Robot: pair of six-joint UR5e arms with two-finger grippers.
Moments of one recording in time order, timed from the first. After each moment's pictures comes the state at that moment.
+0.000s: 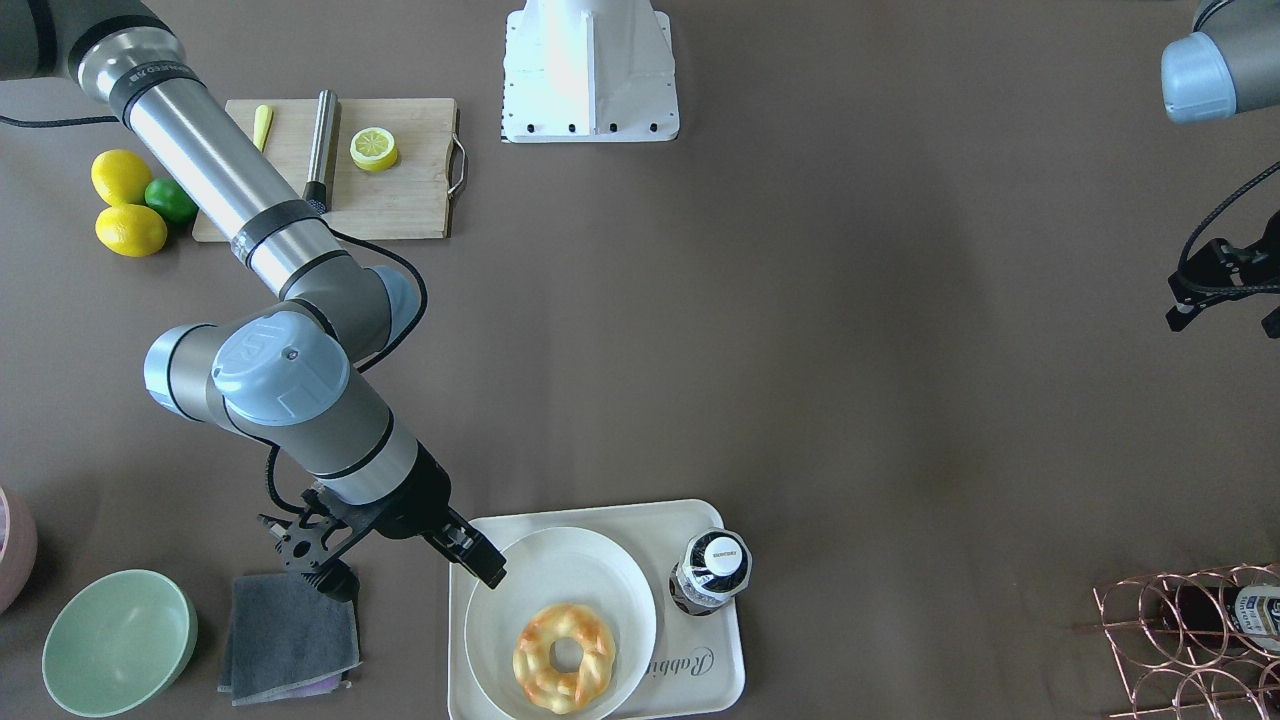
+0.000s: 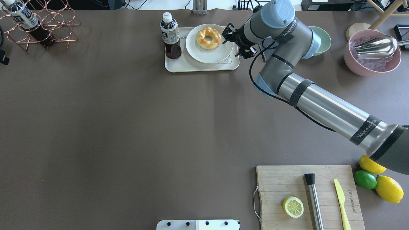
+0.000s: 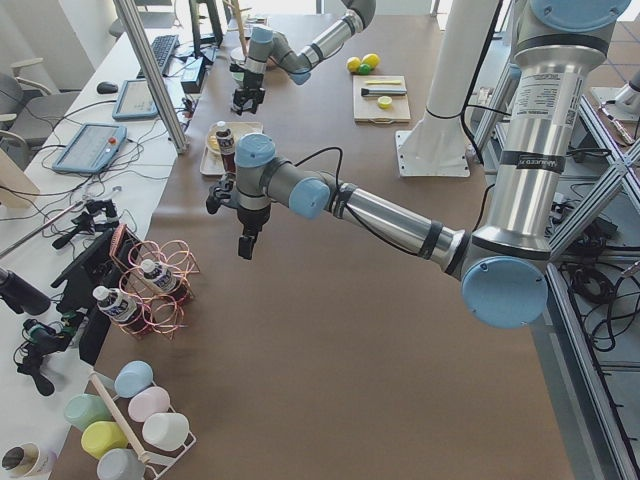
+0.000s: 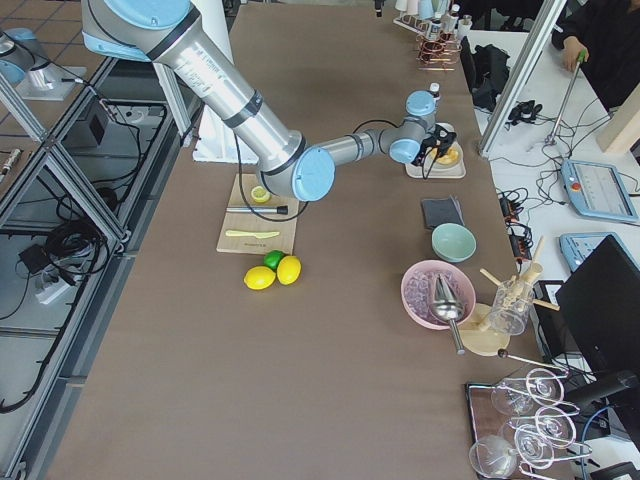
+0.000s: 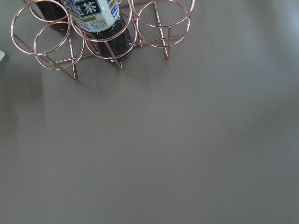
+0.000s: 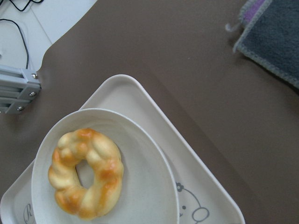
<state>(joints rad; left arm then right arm) -1.29 -1.71 -1.81 -1.67 -2.22 -0.38 0.86 -0.69 0.94 -0.76 2.02 1.79</state>
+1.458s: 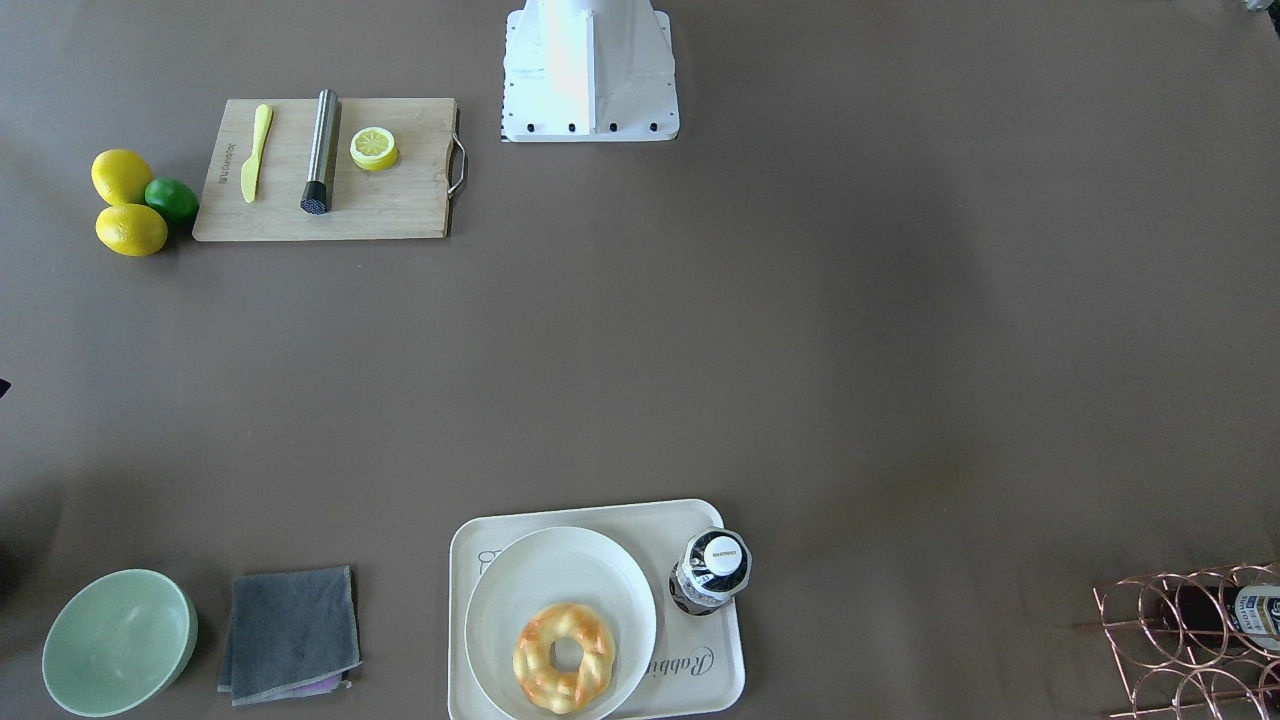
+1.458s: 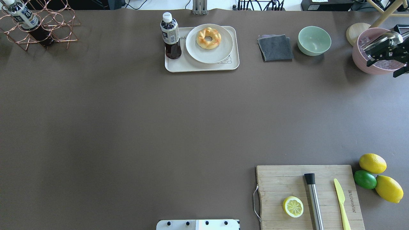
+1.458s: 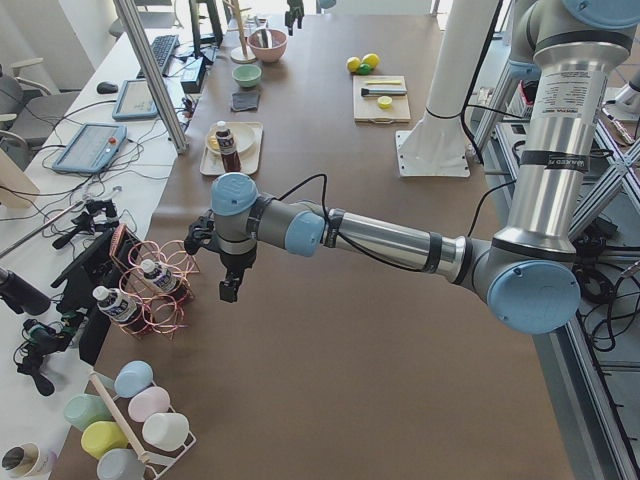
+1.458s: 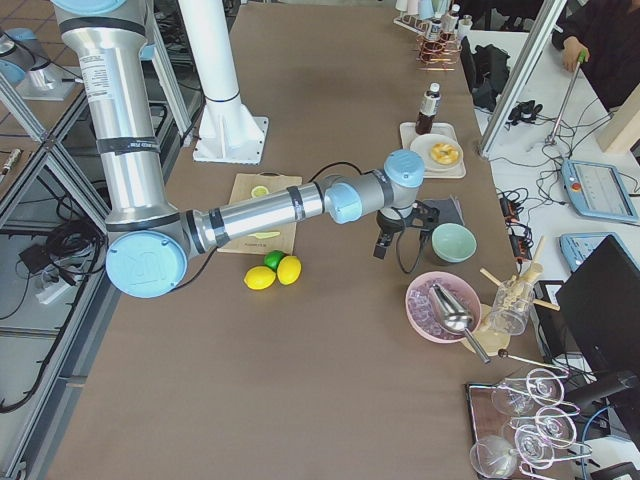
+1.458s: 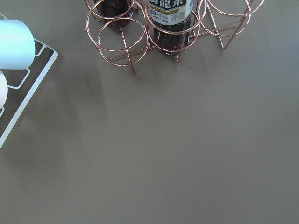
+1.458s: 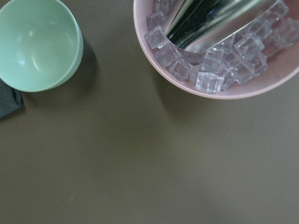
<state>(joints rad) -1.48 -1.70 -1.66 -1.67 -2.31 -0.07 1.29 -1.42 1.70 -1.47 2.37 0.85</state>
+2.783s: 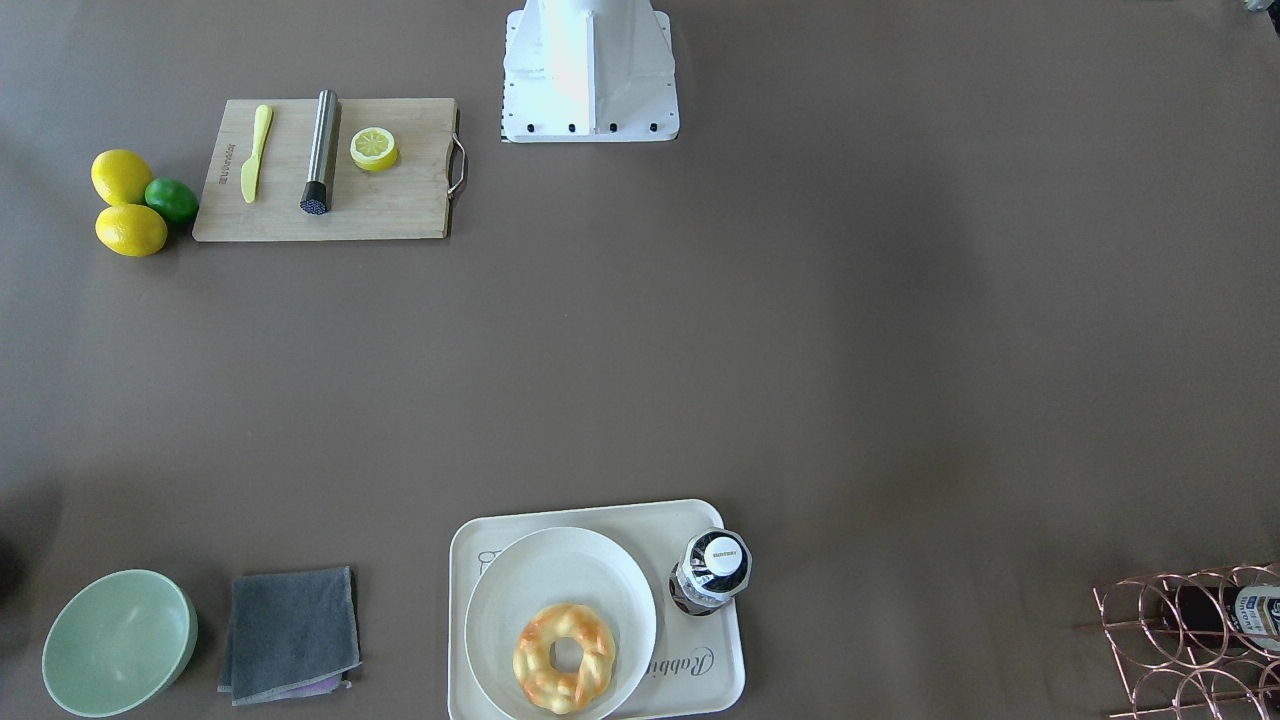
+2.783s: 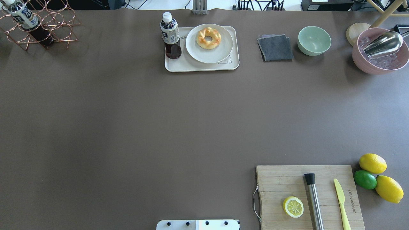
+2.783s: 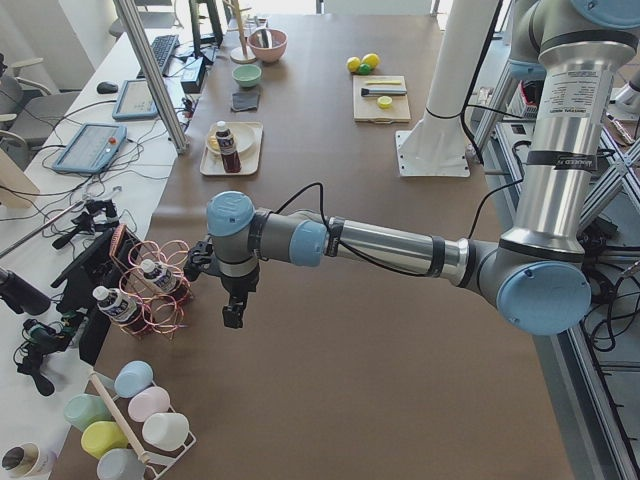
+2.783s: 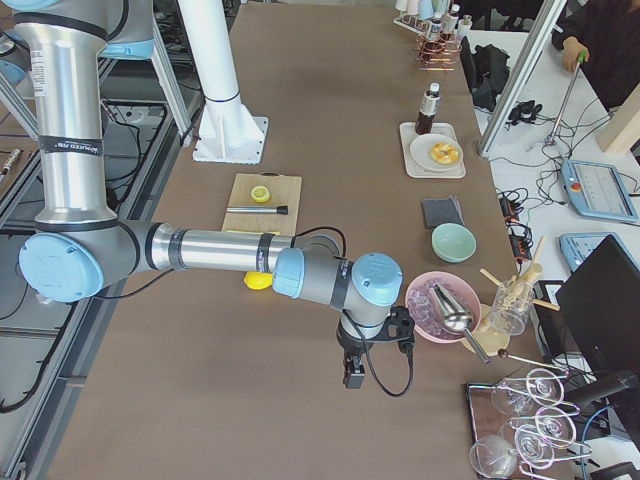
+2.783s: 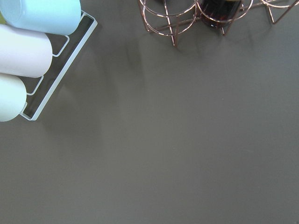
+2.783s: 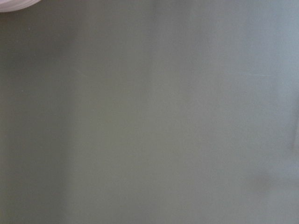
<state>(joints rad) -1.52 -1.69 -1.62 -1.57 -2.27 0.03 1.65 -1.57 1.57 -1.73 2.20 -0.24</state>
